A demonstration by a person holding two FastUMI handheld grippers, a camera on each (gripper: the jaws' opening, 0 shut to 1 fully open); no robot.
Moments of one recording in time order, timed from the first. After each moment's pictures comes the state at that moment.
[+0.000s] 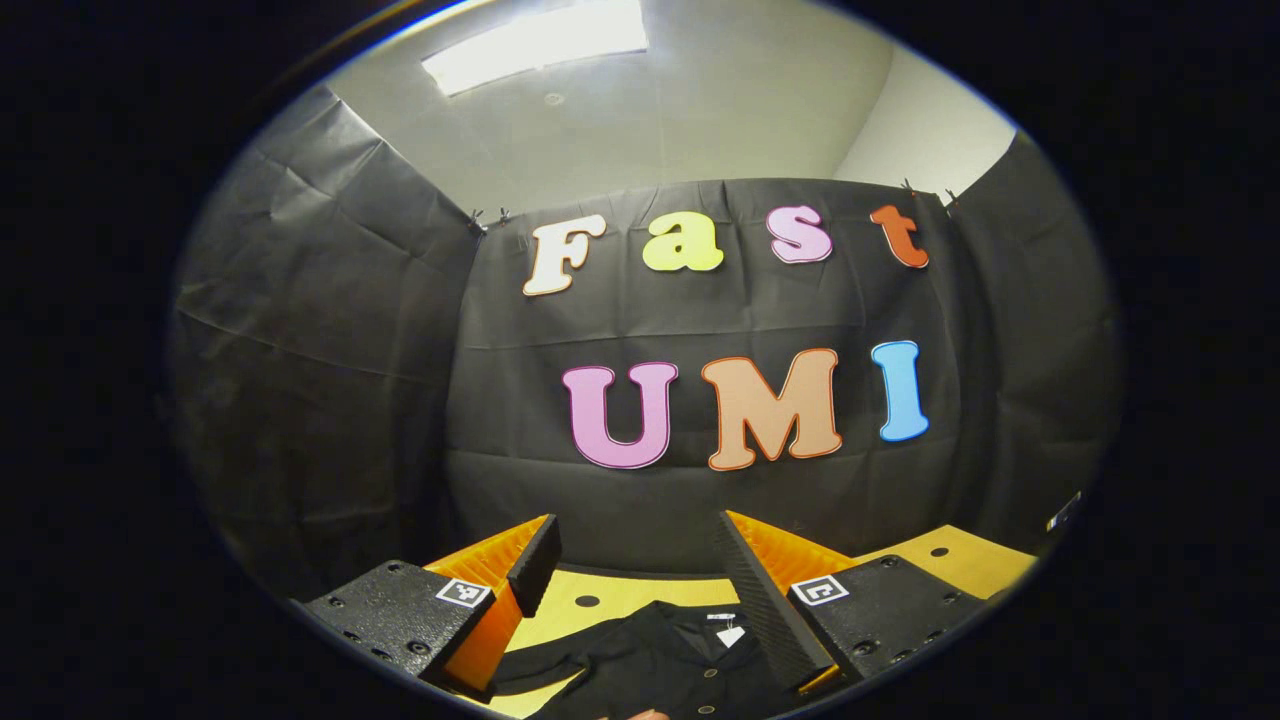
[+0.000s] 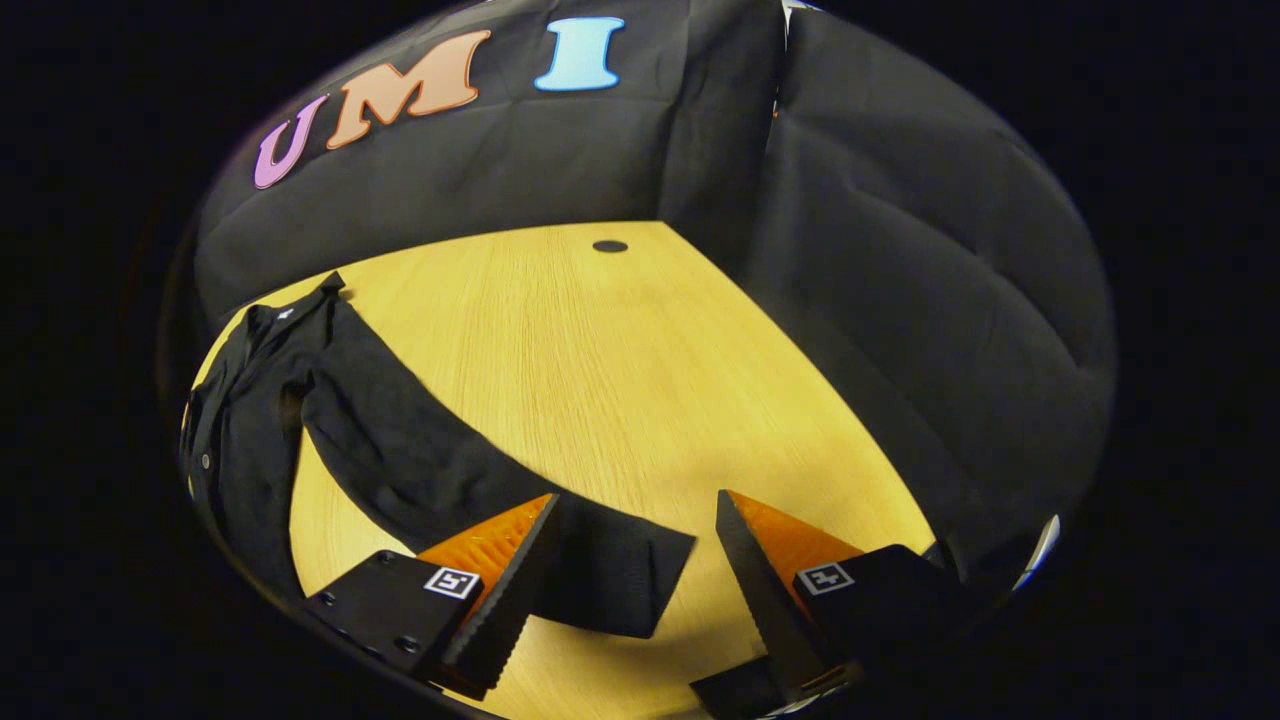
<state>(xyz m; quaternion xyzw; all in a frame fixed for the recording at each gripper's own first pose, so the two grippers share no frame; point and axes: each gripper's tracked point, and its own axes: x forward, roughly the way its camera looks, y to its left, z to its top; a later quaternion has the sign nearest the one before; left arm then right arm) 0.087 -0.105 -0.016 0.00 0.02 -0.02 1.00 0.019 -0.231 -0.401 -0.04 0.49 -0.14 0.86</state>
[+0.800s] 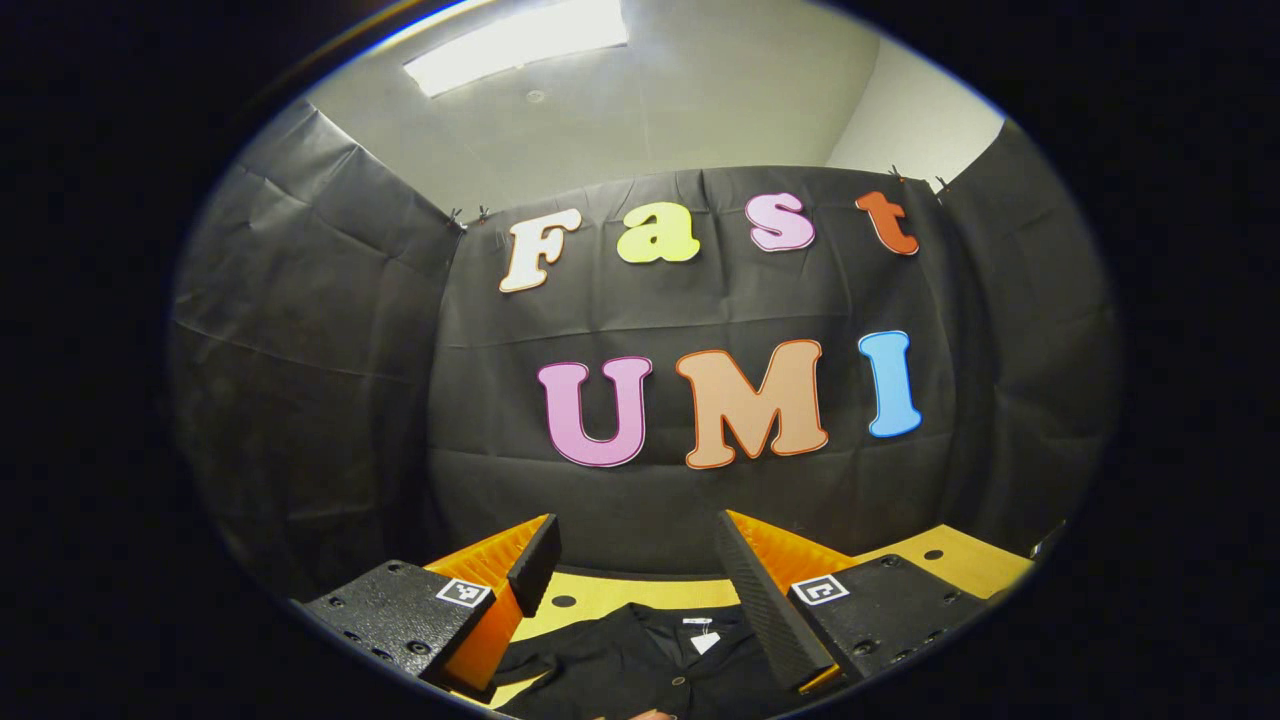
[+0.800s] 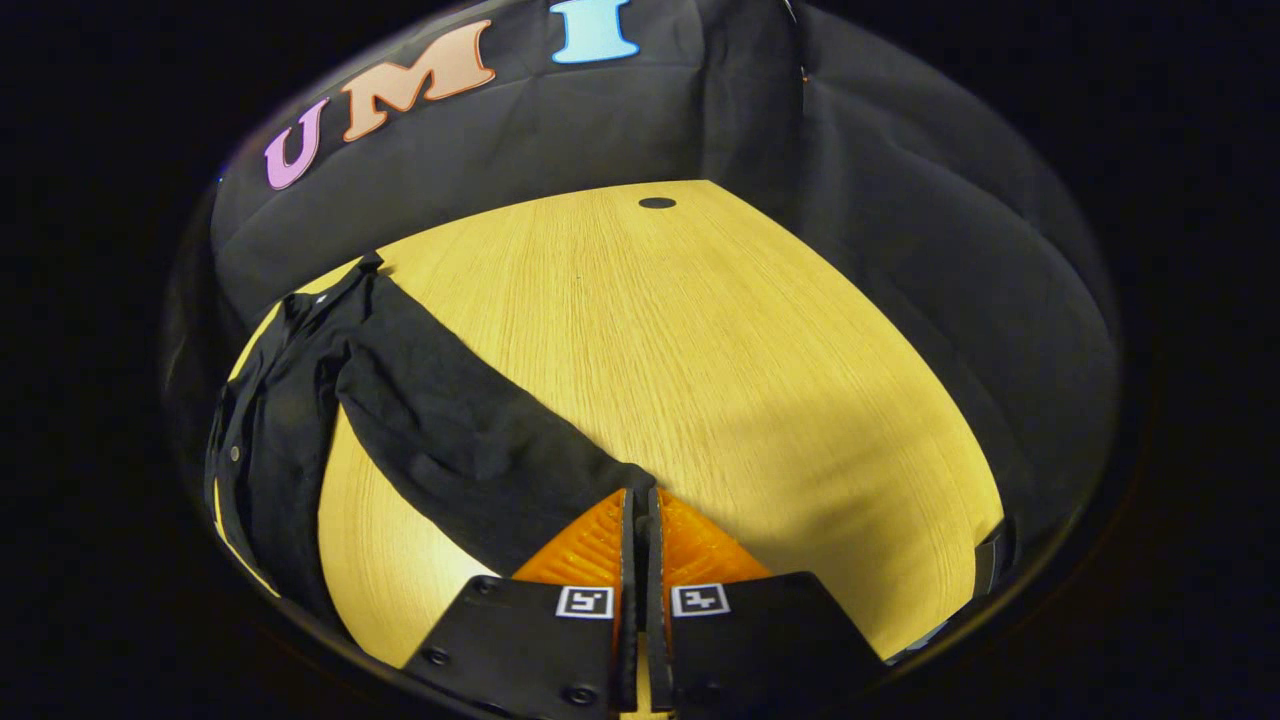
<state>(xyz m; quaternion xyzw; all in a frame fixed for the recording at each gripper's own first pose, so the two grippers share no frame) 0.105 -0.154 -0.018 0.01 0.02 -0.01 1.00 0.017 -0.199 -0.423 0.02 0.52 -0.06 0.85</state>
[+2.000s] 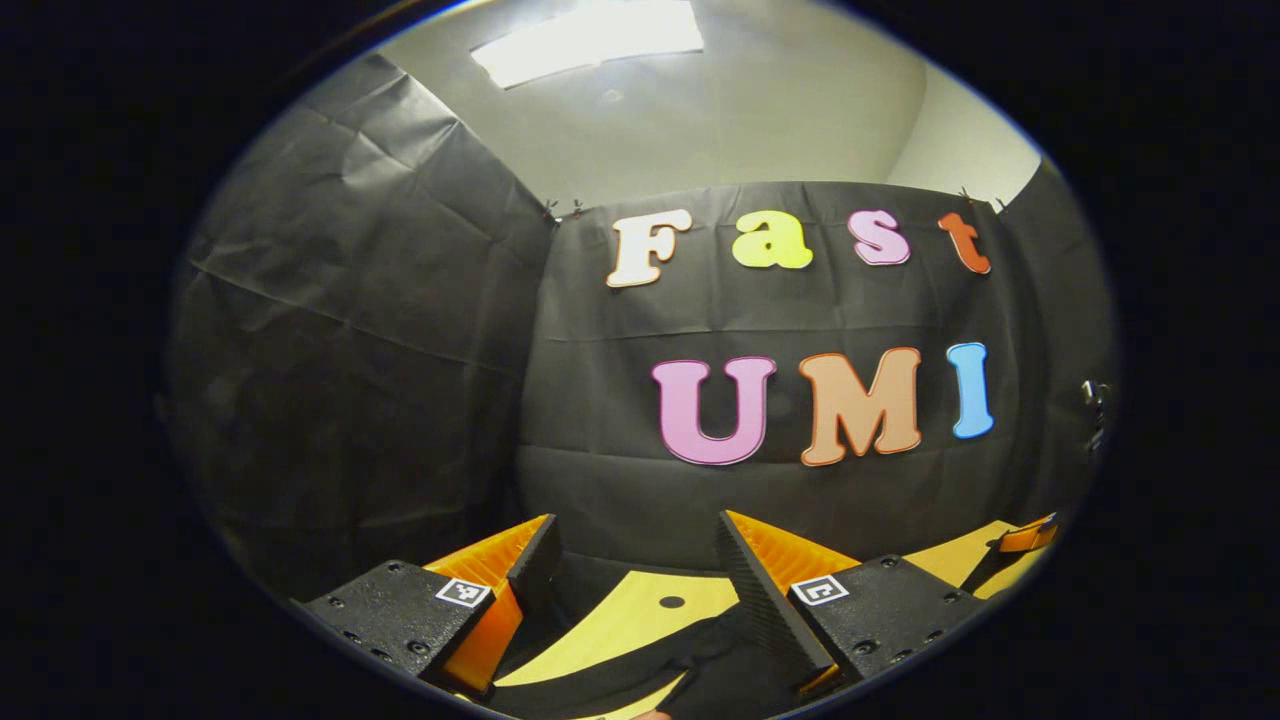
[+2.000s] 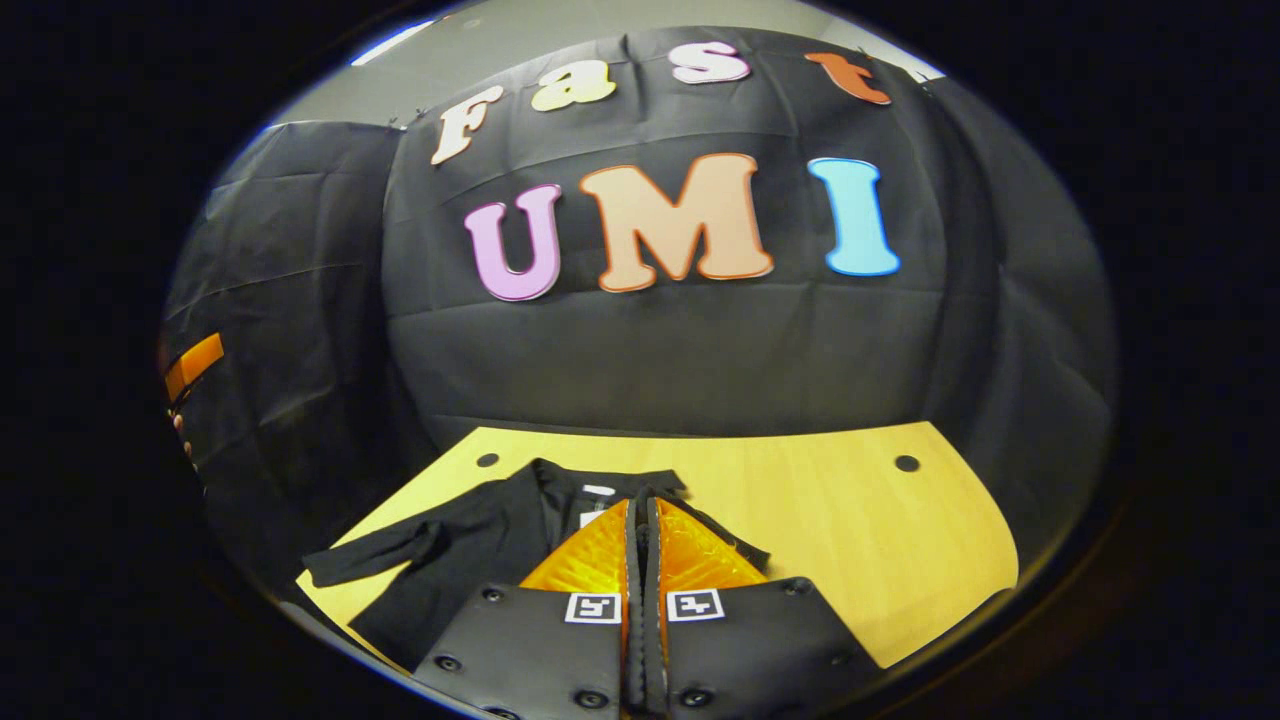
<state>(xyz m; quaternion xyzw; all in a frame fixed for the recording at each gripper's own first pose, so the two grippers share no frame) 0.088 0.086 -0.048 -0.02 0.01 0.06 1.00 0.135 0.158 -0.203 -0.01 0.29 0.16 0.94</state>
